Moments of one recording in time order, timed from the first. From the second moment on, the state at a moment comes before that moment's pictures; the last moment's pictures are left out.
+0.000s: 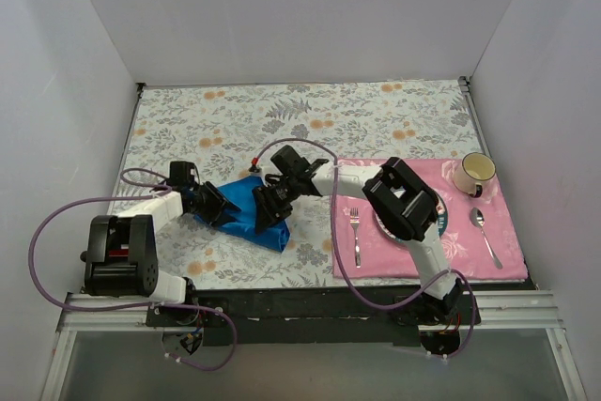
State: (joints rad) left arm 0.00 1.42 0.60 -0.31 0.41 -0.89; right arm 0.89 2.16 1.43 -0.20 -0.82 0.41
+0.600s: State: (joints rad) left arm 0.00 1.50 0.66 -0.30 0.44 -0.85; right arm 0.90 2.02 1.39 -0.44 -0.58 0.12
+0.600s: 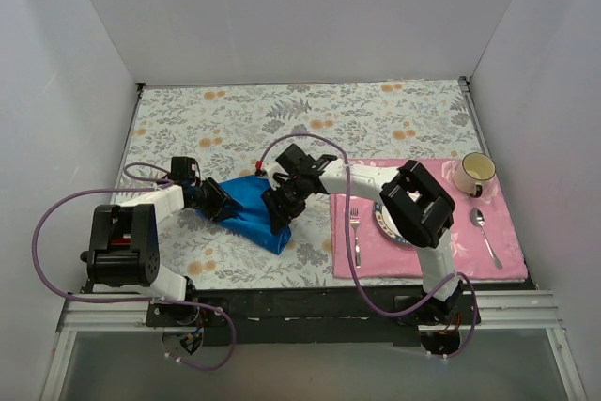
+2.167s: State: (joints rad) left arm 0.00 1.57 0.74 -0.35 0.45 -0.79; right arm 1.17 2.18 1.68 -0.55 -0.12 -0.13
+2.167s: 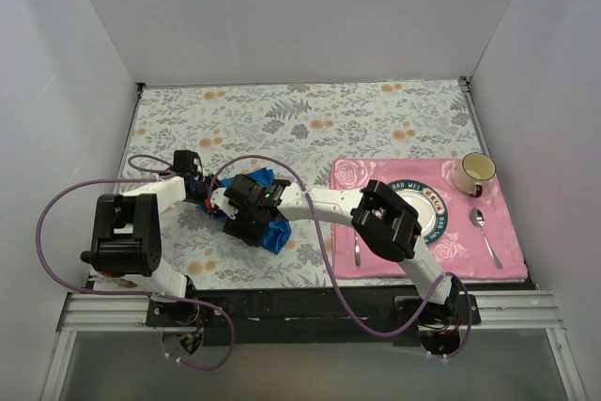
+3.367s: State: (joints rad) left arm -0.11 1.37 0.82 -0.73 0.08 -0.91; right arm 1.02 2.11 1.26 0.11 -0.57 0.56
